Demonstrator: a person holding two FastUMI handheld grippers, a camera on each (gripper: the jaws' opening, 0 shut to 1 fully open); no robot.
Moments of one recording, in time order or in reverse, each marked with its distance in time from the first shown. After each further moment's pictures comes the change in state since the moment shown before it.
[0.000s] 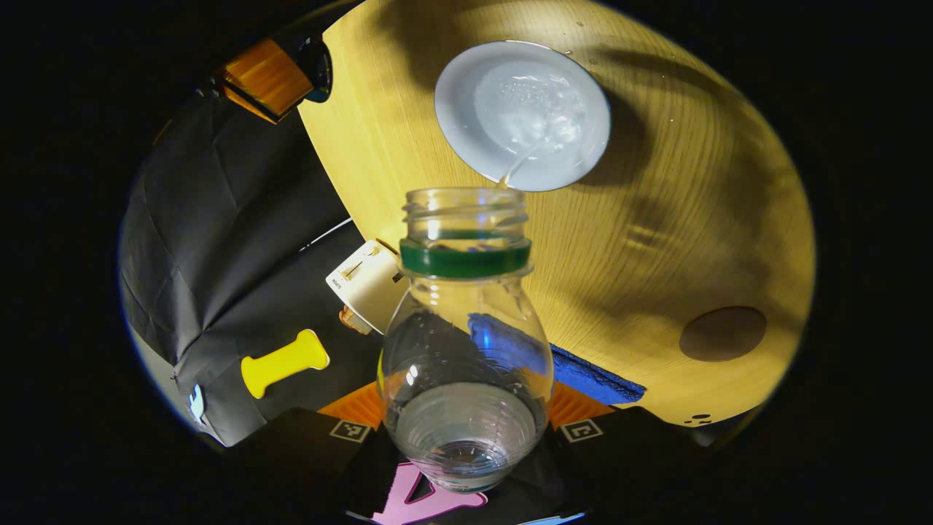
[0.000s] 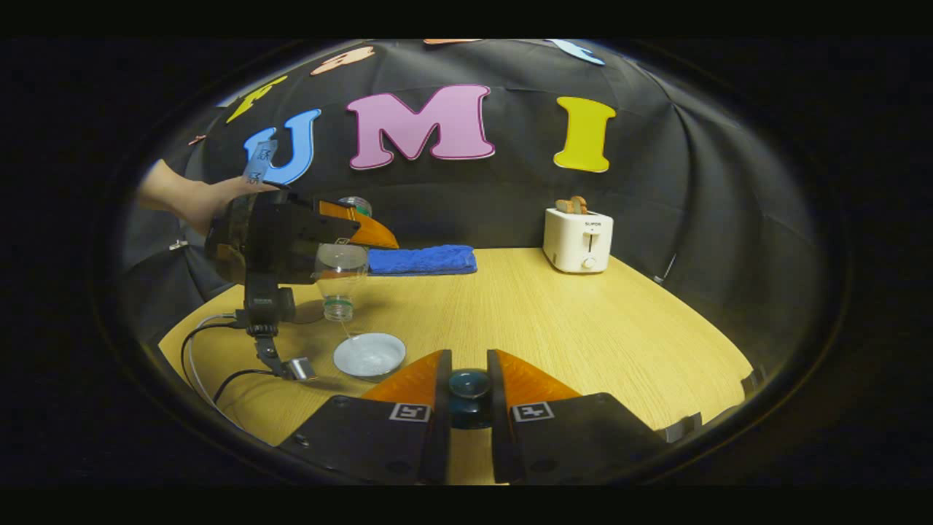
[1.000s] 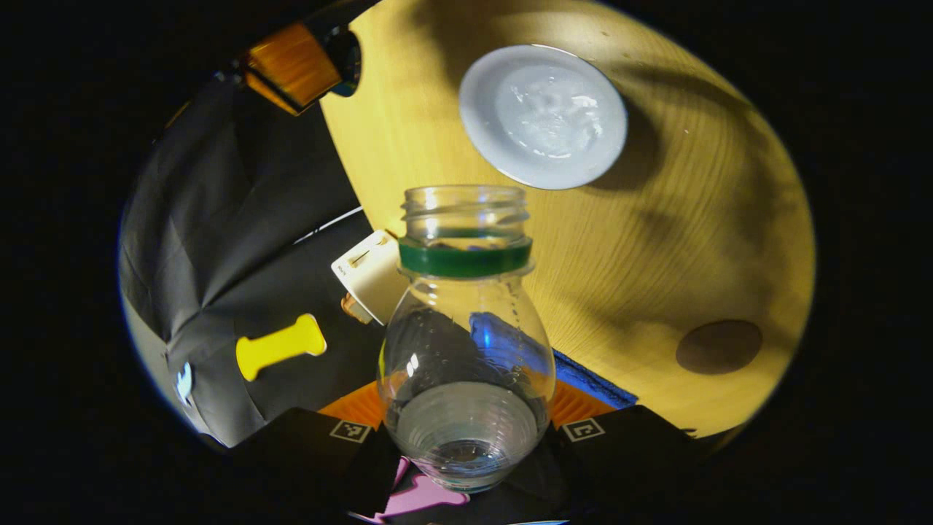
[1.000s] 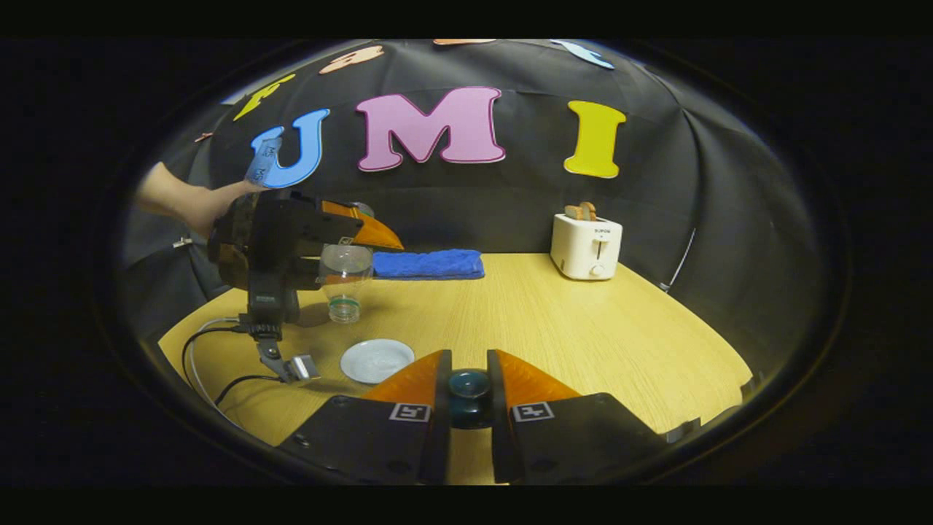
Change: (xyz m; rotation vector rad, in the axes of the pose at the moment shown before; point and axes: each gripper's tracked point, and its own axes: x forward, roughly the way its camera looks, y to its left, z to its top) left arm -0.003 -0.010 -0.007 -0.183 0.035 0.043; right arm 0.005 0.010 0.013 -0.022 -0.017 0.018
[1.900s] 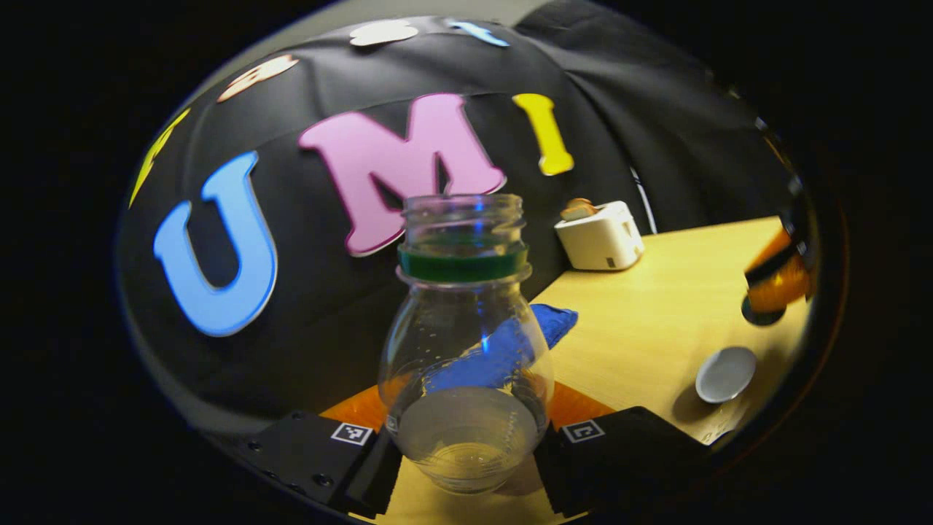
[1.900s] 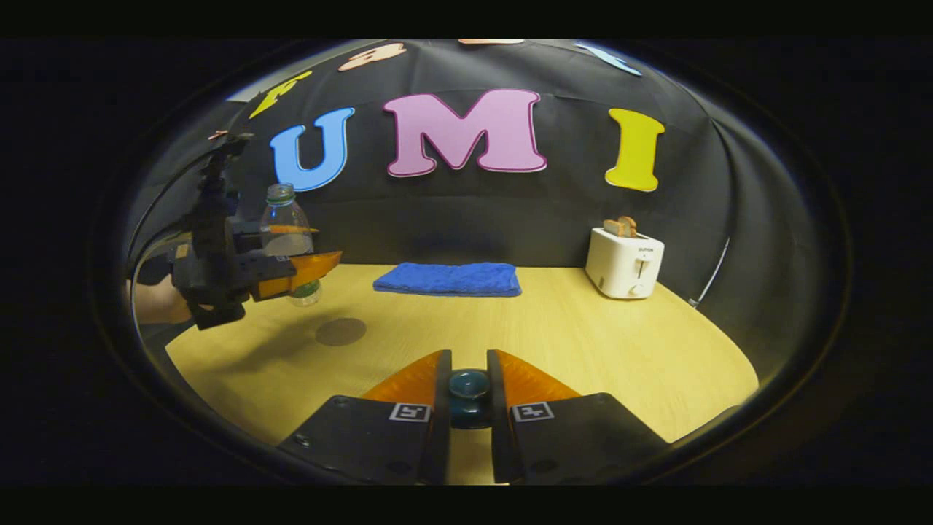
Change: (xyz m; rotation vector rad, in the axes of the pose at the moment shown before) left arm -0.072 -0.047 -0.097 -1.891 0.208 0.344; right arm 0.034 0.059 0.029 -0.018 -0.022 0.088
